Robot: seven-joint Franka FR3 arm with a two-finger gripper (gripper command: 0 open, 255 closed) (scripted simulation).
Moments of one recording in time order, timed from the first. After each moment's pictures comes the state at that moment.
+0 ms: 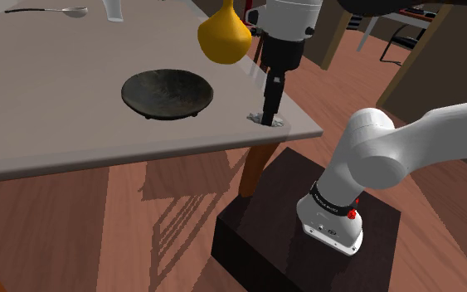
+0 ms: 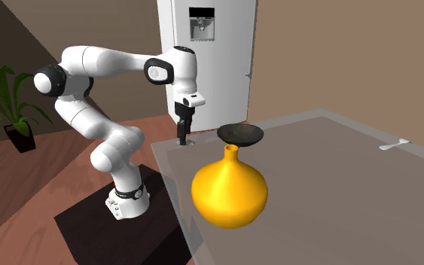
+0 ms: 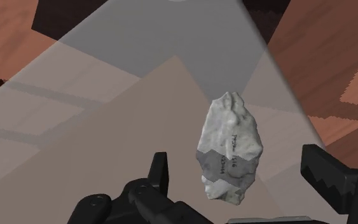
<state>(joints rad) 0.29 -0.92 0.21 -2.56 0.17 1.60 -0.09</state>
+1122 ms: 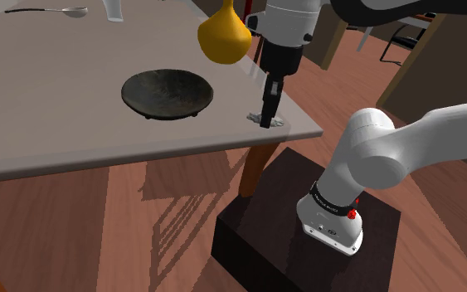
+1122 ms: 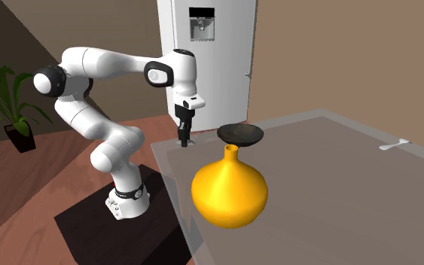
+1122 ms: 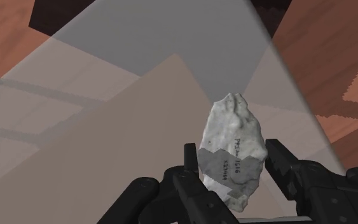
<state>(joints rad) 0.29 -0.93 0.21 -2.58 0.17 1.62 -0.09</state>
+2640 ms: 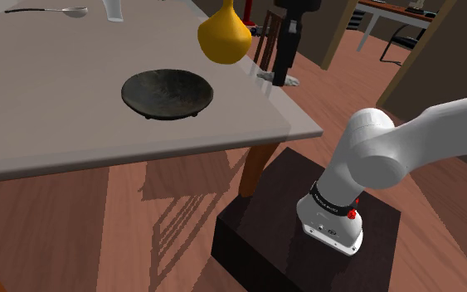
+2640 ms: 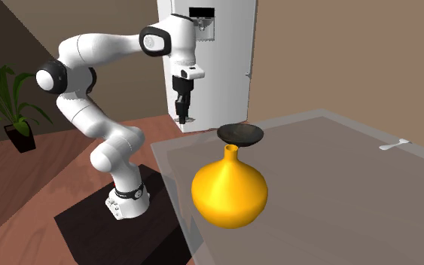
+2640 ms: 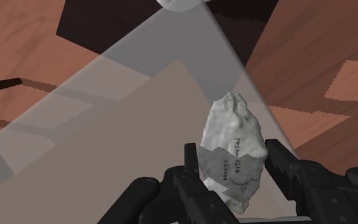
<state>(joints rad) 0.27 -0.85 0.18 -2.28 0.14 1.39 -0.08</state>
